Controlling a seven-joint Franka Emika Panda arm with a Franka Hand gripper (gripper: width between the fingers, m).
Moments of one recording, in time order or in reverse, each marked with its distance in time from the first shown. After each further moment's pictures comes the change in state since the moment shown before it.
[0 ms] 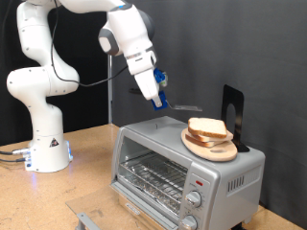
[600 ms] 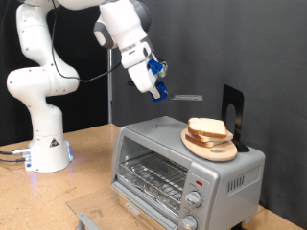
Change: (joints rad) arm -0.021 -0.042 -0.041 -0.015 0.095 0.026 0.058
